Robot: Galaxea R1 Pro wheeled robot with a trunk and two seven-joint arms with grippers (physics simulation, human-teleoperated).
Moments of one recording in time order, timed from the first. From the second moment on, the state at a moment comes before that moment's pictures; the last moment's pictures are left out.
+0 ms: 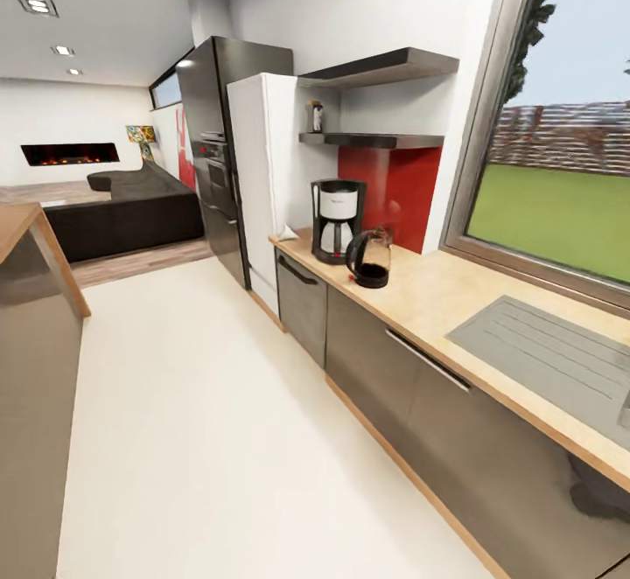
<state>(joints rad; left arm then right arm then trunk) -0.12 0.03 0.19 -0.32 0.01 -0.27 0.01 0.00 -0.05 0.00 -0.49 0.04 -0.24 0.00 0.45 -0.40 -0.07</state>
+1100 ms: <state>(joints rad) -0.12 0.03 0.19 -0.32 0.01 -0.27 0.01 0.00 -0.05 0.00 -0.49 0.04 -0.24 0.00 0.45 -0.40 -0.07</state>
